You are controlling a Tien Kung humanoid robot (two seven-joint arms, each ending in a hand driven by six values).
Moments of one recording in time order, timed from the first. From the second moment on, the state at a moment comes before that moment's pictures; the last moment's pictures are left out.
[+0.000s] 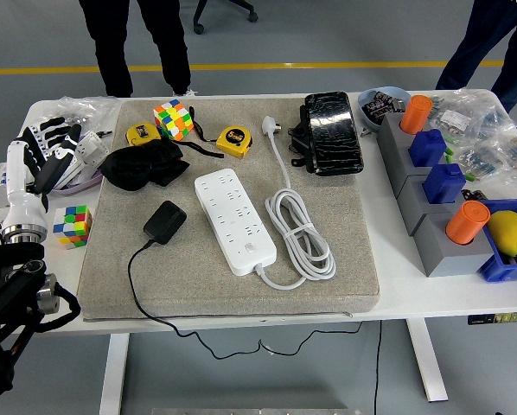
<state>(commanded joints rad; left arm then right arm) -0.27 0.29 -1.12 -1.15 0.90 0.56 -0.41 -0.02 -0.30 0.72 0.43 -0.38 -0.14 0.10</state>
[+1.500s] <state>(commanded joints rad) -0.24 0.29 -1.15 -1.15 0.93 0.54 -0.37 -0.01 -0.28 0.70 0.41 -0.37 -0.14 0.09</state>
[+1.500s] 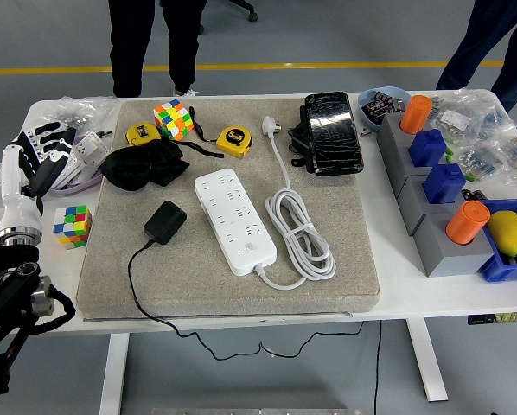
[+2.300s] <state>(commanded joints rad) -0.21 0.29 -1.16 -1.17 0.95 0.54 -0.35 -0.03 -0.27 0.72 0.41 -0.37 -0.14 0.07</state>
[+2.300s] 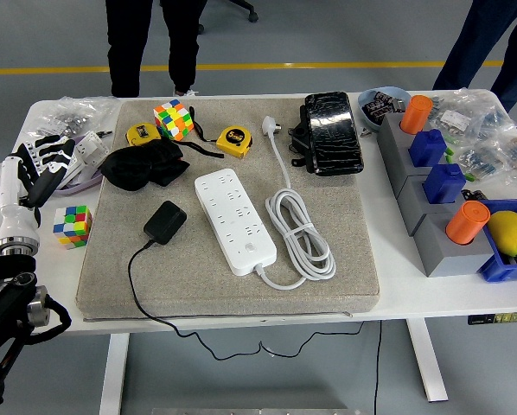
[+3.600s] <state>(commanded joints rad) -0.17 0.30 -1.14 -1.19 0.96 0.53 -0.33 -0.03 -0.25 0.65 0.39 -0.34 -0.12 0.04</state>
